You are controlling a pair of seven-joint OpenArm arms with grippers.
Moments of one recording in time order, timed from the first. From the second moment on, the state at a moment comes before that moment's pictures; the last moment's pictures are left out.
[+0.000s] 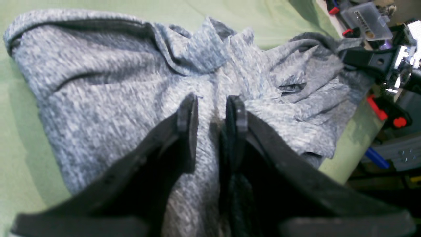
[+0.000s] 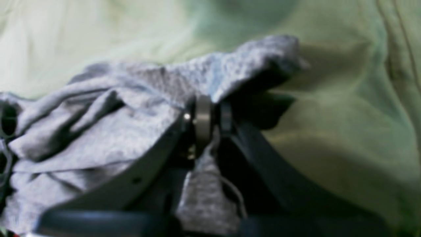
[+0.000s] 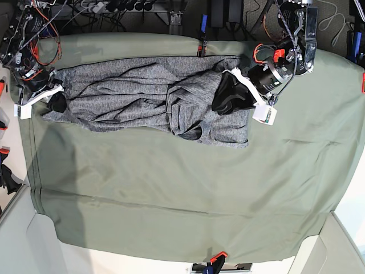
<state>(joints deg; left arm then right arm) 14.5 -10.8 -5.6 91.7 -37.0 -38.0 31.0 -8.2 11.7 28.8 85.5 38.3 28.3 -46.8</state>
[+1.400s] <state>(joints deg) 14.8 -13.9 -22.3 99.9 -40.4 -38.0 35.4 2.3 -8.0 -21.6 91.1 22.6 28.0 -41.6</state>
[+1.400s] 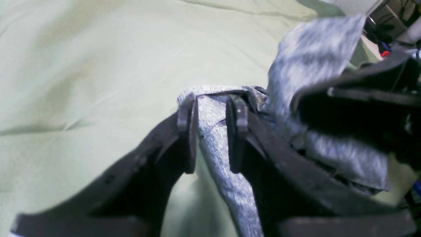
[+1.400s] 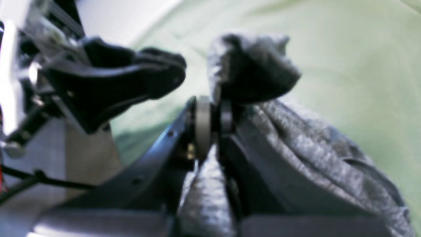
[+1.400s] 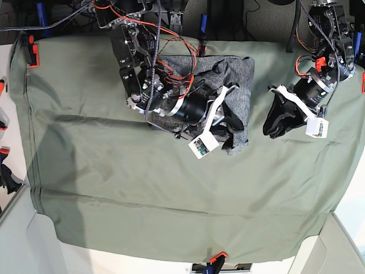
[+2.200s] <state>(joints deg) 20.0 -16.5 -22.6 106.3 -53.5 -38.1 44.1 7.6 -8.0 -4.0 91.0 17.6 28.2 -36.8</state>
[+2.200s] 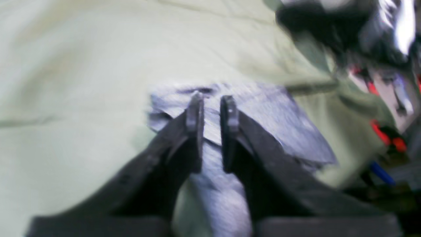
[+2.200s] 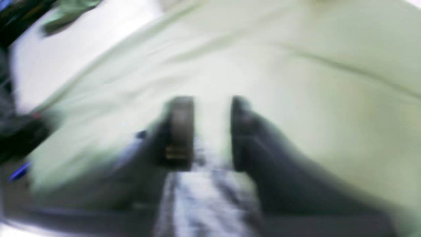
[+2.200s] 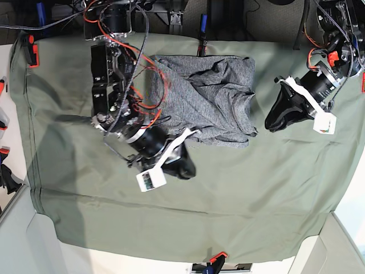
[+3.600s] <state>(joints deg) 12.2 -20.0 -3.4 91.7 -25.8 -39.1 36.5 6.8 -0.8 -5.9 74.6 17.3 30.0 -35.3</state>
